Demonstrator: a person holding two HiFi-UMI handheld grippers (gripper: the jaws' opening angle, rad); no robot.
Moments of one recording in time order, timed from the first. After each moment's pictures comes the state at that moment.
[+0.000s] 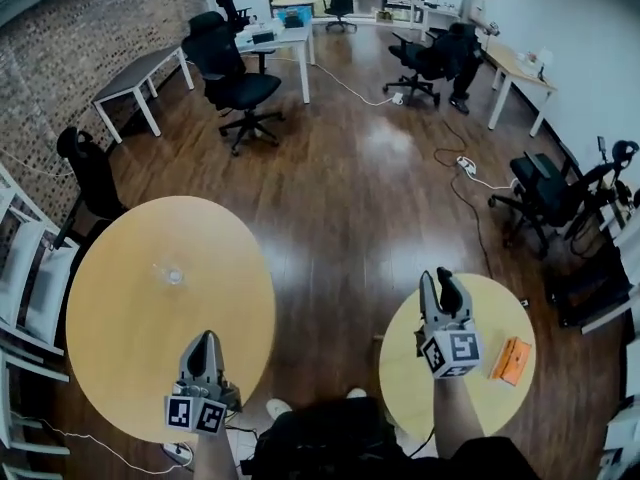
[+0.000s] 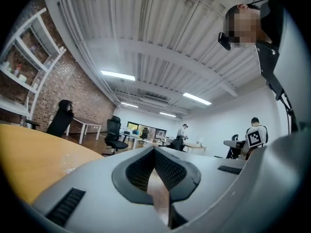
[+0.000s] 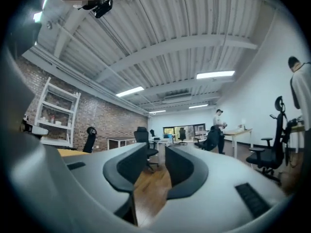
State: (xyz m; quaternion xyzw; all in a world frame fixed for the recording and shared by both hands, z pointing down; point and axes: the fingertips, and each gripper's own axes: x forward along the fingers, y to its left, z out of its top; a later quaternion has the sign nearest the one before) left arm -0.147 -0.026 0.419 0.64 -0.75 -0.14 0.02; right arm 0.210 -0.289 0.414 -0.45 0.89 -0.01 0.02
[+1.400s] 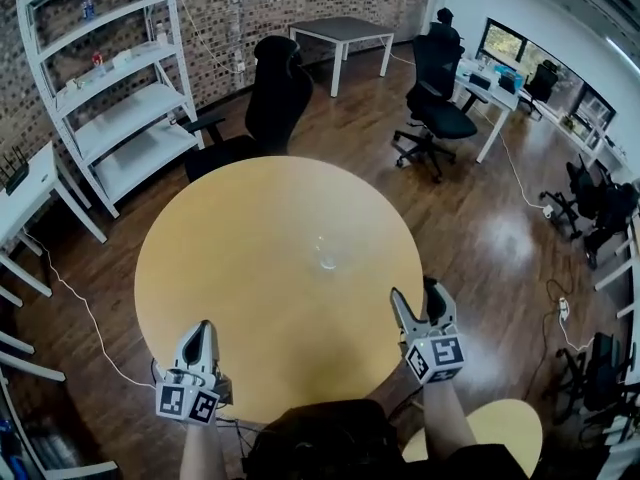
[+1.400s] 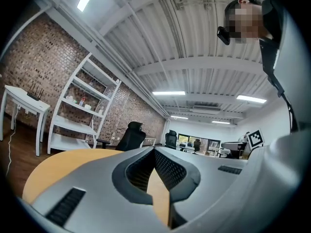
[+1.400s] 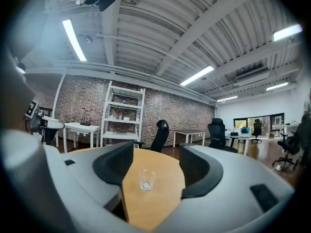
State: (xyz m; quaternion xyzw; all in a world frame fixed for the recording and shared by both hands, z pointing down) left arm -0.376 0.240 0.426 0.37 -0.91 -0.16 -0.01; right arm -0.261 -0.145 0.413 -0.07 1.00 0.03 -0.06
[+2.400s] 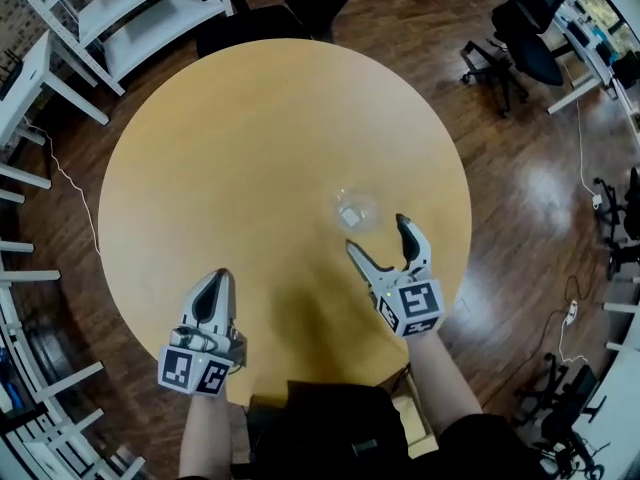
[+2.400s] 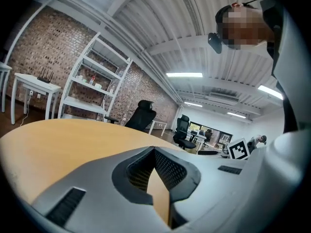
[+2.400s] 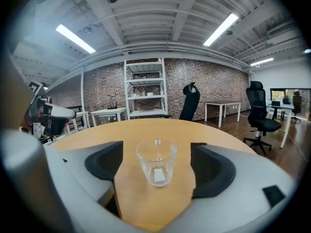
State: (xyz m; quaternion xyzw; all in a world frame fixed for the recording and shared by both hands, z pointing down) left arm -0.439 0.120 0.526 0.31 -0.93 -0.17 0.10; right arm -0.444 -0.142 0.600 0.12 0.97 -0.01 -0.20
